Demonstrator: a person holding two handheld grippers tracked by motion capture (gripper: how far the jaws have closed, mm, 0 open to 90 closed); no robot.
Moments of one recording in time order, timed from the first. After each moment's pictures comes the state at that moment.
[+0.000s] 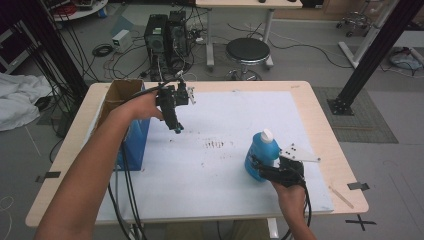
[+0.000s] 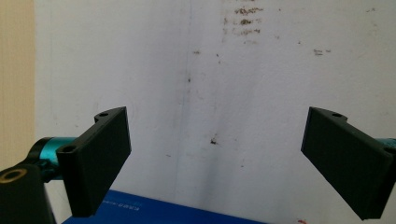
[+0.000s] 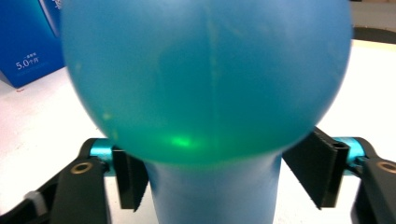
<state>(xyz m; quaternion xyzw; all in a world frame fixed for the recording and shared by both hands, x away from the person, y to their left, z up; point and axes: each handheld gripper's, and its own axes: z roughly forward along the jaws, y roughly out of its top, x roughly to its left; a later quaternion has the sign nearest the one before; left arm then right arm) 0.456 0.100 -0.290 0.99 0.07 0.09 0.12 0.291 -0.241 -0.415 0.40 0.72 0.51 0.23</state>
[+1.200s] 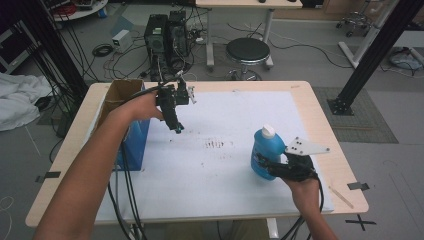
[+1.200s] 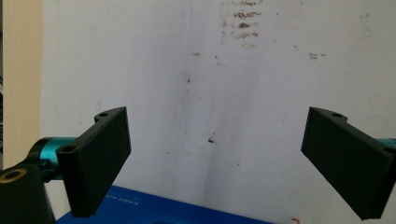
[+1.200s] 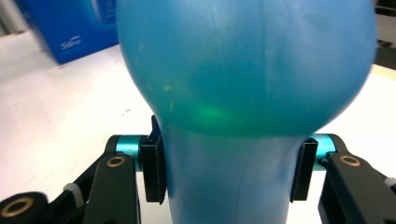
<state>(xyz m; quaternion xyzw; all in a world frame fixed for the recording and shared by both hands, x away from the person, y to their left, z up) 0.446 0.098 -0.281 0.98 0.08 0.10 0.12 0.295 -0.259 -0.378 0.31 0.78 0.50 0.21</state>
